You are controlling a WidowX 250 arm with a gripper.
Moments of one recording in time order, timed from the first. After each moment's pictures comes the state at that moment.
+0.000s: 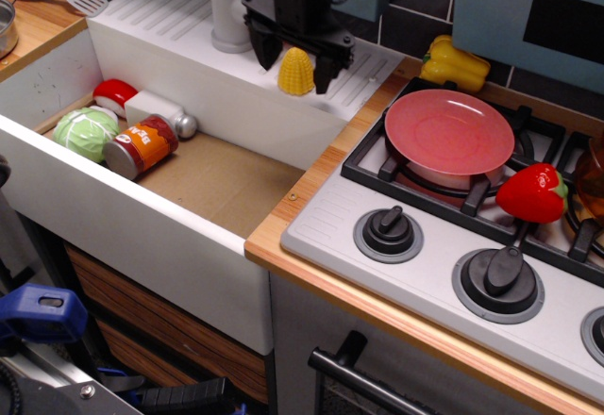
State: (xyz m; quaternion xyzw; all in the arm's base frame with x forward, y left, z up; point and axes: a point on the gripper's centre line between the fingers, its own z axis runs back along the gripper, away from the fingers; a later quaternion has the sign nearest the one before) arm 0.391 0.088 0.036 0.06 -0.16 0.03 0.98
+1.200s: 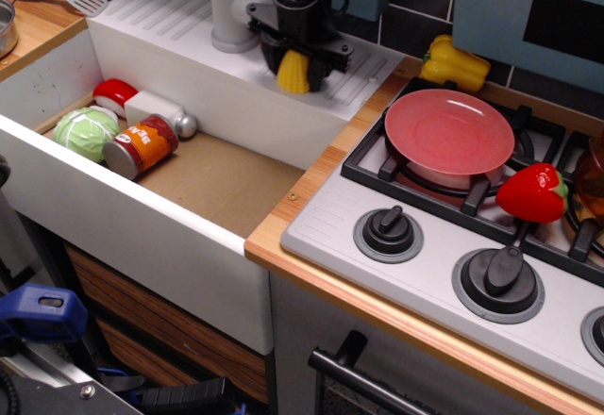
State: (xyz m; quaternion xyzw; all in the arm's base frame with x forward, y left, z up) arm 0.410 0.098 0.017 0.08 -0.17 0.04 0.98
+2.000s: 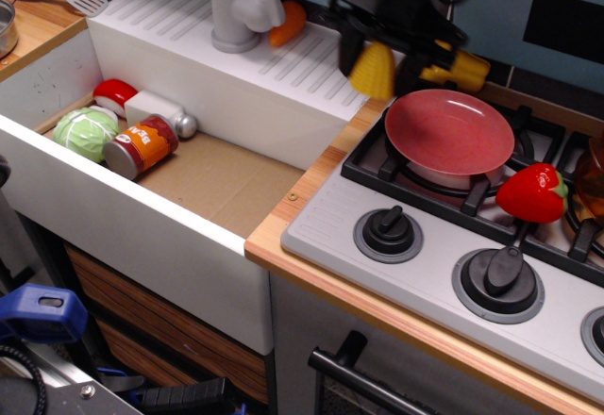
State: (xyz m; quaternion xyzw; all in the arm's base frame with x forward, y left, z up) arm 0.372 -0.008 0.074 0.11 -0.11 0.09 0.98
